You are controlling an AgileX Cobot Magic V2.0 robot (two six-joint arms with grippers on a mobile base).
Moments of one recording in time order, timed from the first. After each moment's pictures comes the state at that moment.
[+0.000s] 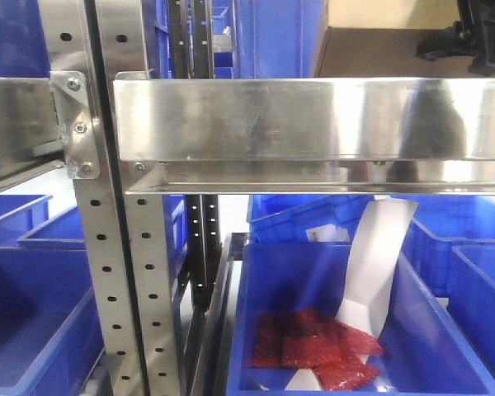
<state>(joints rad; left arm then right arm) -0.06 -0.01 0.03 -0.09 0.11 0.02 0.14 1.45 -0.97 -1.33 -0.13 0.06</state>
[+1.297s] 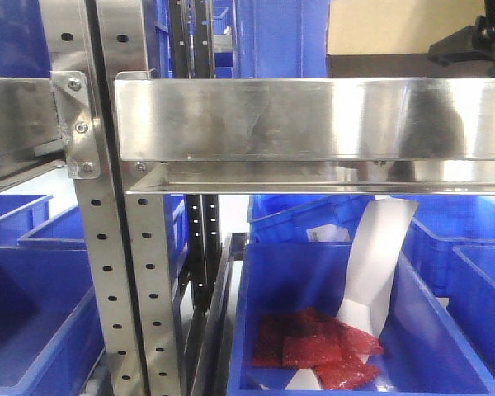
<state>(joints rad) -0.06 -0.01 0.03 -0.09 0.11 0.02 0.18 1.29 -0.82 -1.26 -0.13 0.14</state>
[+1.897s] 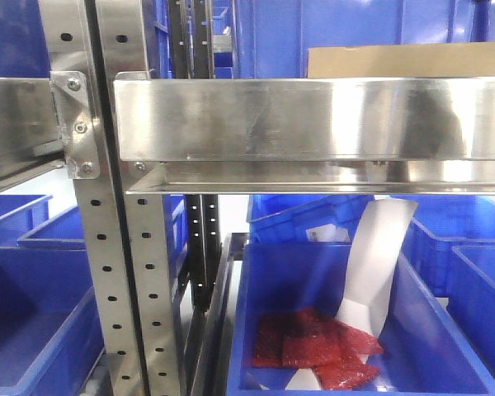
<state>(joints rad) -0.06 -0.01 0.03 -0.09 0.11 0.02 0.18 1.02 -0.71 -1.09 -0.07 0.20</state>
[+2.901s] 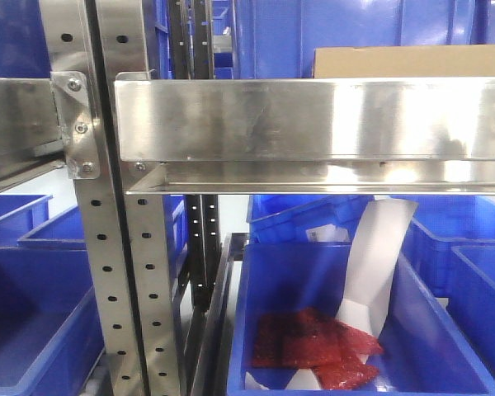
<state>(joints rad) -0.06 -0.01 0.03 -0.09 0.11 0.02 -0.02 0.26 -0.15 -0.13 -0.07 0.21</state>
